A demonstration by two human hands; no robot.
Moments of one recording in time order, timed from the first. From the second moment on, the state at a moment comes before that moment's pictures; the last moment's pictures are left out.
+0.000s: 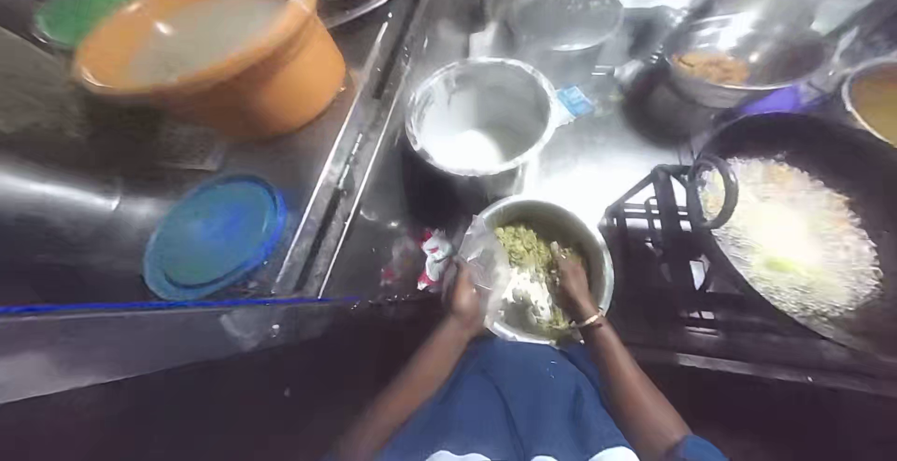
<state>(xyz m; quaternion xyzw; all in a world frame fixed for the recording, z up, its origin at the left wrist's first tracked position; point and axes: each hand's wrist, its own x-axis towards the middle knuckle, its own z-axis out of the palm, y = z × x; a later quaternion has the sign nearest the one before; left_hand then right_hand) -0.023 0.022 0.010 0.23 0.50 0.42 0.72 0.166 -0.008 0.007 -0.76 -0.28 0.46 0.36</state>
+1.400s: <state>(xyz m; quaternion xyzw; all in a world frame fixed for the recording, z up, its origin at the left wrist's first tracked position) -0.078 0.008 0.004 0.31 0.52 0.48 0.64 0.351 -0.165 0.174 -0.74 -0.60 0.13 0.27</state>
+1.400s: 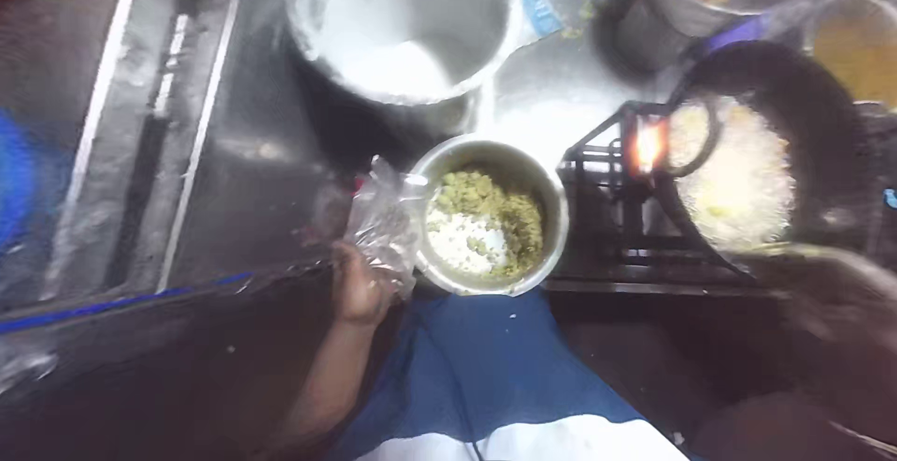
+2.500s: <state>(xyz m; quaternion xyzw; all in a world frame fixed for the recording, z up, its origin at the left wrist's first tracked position) -0.082 0.021 0.017 0.31 0.49 0.50 0.65 0.212 -0.003 -0.044 -0.66 -0.32 0.61 0.30</state>
